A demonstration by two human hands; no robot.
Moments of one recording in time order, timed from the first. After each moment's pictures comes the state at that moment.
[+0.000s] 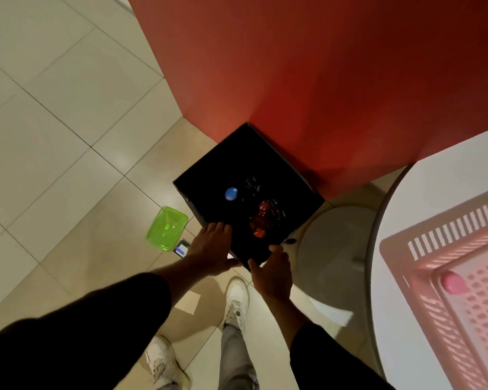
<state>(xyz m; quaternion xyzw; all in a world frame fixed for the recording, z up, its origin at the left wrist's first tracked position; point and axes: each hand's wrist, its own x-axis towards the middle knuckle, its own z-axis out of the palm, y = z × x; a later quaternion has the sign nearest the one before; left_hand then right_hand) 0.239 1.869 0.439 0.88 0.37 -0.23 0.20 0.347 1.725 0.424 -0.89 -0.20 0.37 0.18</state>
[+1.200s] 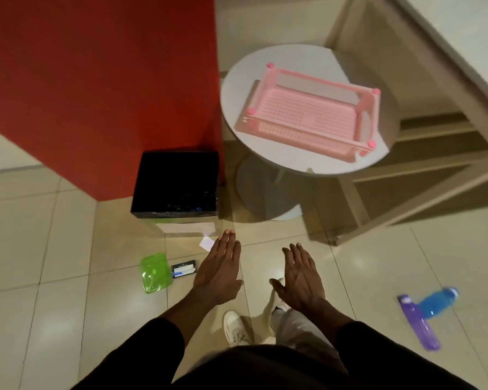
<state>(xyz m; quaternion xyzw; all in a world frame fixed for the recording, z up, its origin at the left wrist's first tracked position) -0.003 1.670 0.618 0.98 -0.09 -0.17 0.00 0.028 1.439 0.614 -0.97 -0.14 0.20 0.04</state>
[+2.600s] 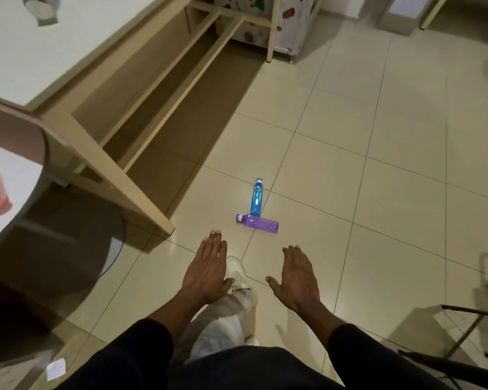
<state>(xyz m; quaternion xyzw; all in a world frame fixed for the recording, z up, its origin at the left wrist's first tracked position) -0.075 1.029 0.602 0.84 -0.51 -0.17 -0.08 -0.267 0.867 0.601 -0.90 0.38 0.13 0.20</state>
